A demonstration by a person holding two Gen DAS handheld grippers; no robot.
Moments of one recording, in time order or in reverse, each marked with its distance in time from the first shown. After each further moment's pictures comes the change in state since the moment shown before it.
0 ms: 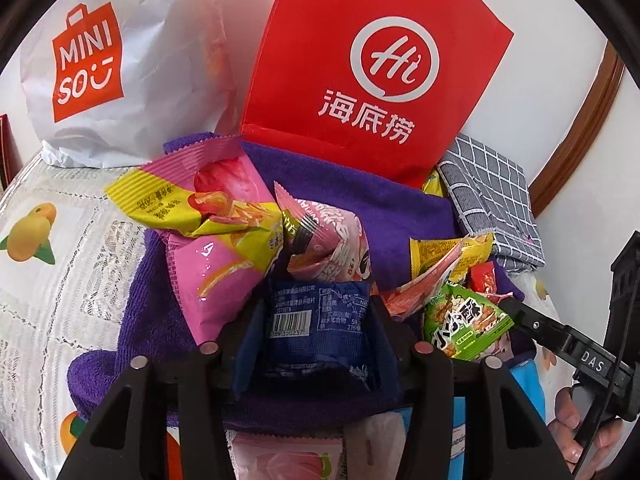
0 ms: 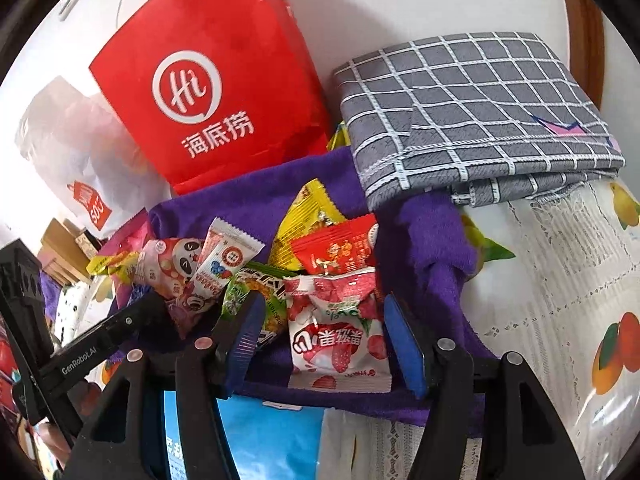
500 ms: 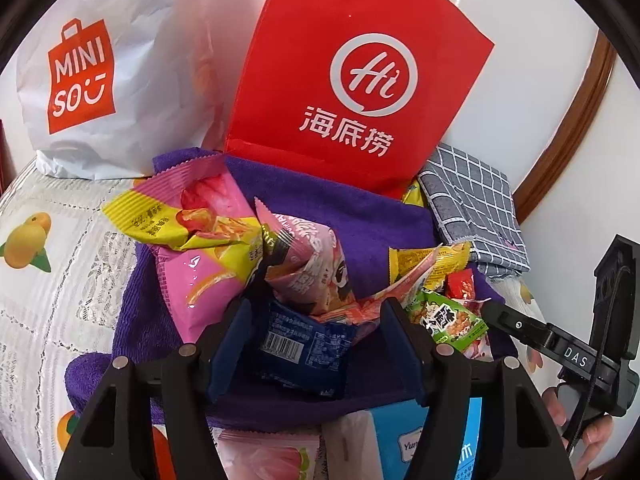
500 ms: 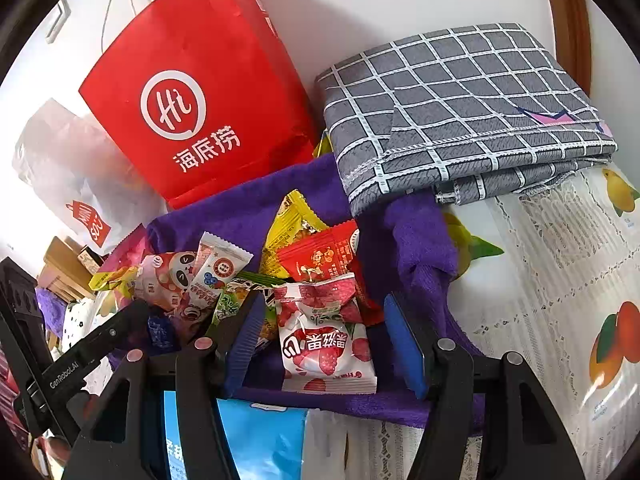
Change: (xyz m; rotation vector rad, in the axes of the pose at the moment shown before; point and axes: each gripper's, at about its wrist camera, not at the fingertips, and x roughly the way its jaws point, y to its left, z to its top) left arm -0.010 -0.008 0.002 0.011 -0.032 -0.048; right arm -0.008 -0.005 0.003 0.033 -0.013 0.009
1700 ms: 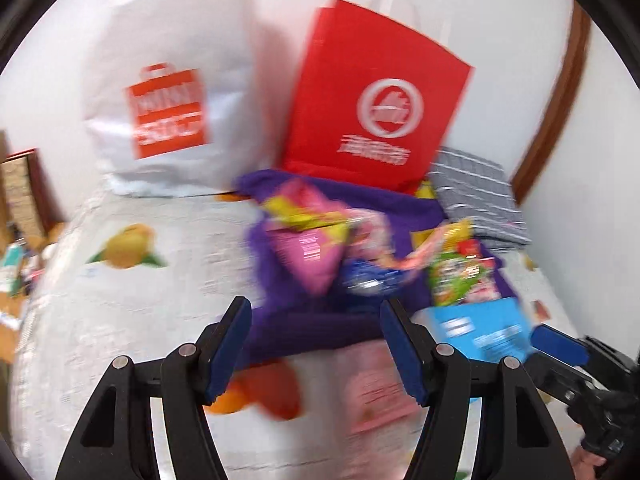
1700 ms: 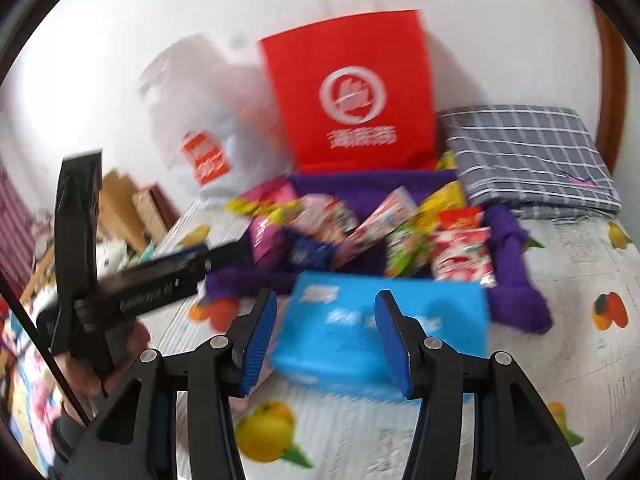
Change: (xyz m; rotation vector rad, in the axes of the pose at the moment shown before) left arm -0.097 0.057 -0.020 0.089 -0.037 0.088; right arm -0.089 0.136 -0.097 -0.285 -0.054 0.069
